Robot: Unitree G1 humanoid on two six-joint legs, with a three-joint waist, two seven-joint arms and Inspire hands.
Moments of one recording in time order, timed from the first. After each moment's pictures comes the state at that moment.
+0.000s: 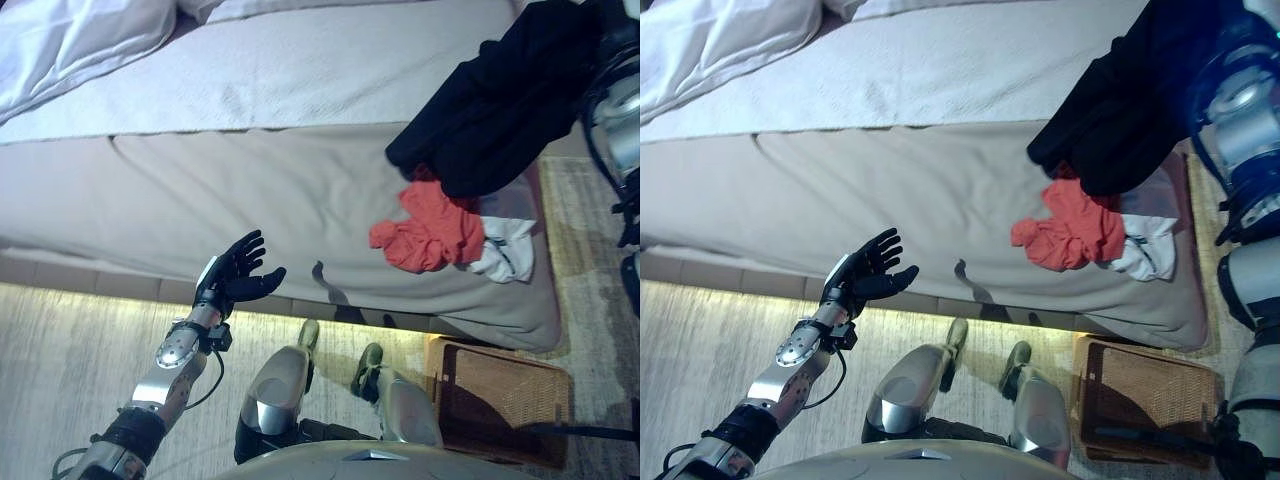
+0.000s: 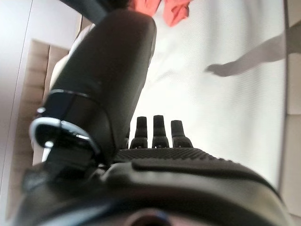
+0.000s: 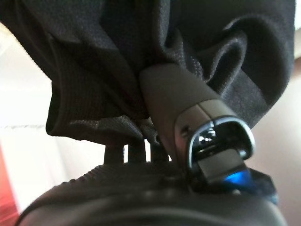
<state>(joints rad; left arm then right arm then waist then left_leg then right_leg) -0.04 0.50 -0.34 0.42 -0.63 -0.19 -0.02 -1.32 -0.99 0.64 0.98 0.08 0.13 -0.16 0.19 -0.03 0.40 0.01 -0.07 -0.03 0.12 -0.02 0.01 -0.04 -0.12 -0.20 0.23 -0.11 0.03</state>
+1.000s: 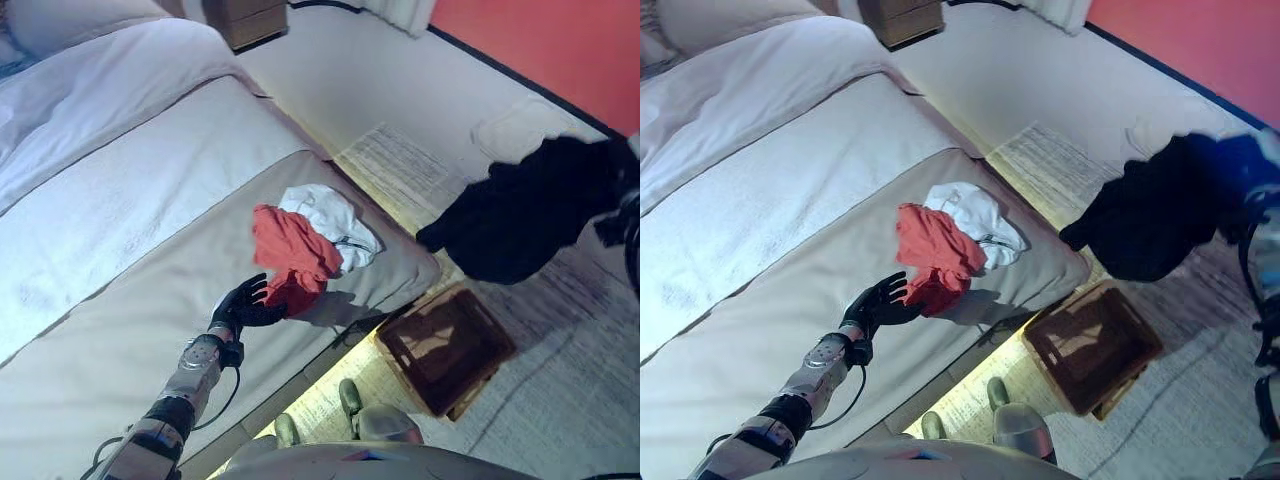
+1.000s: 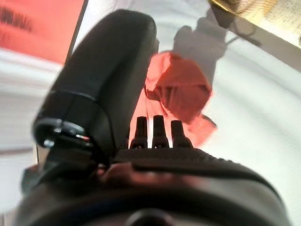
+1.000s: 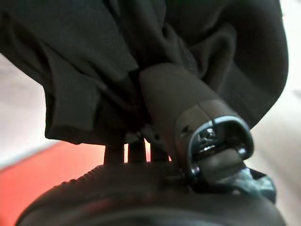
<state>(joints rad) -0.17 0.34 -0.31 0.81 -0.44 -0.16 -0.05 -0.46 -1.02 0.13 0.65 0.10 0.12 -0.02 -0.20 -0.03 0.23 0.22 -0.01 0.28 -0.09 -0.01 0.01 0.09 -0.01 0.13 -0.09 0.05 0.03</state>
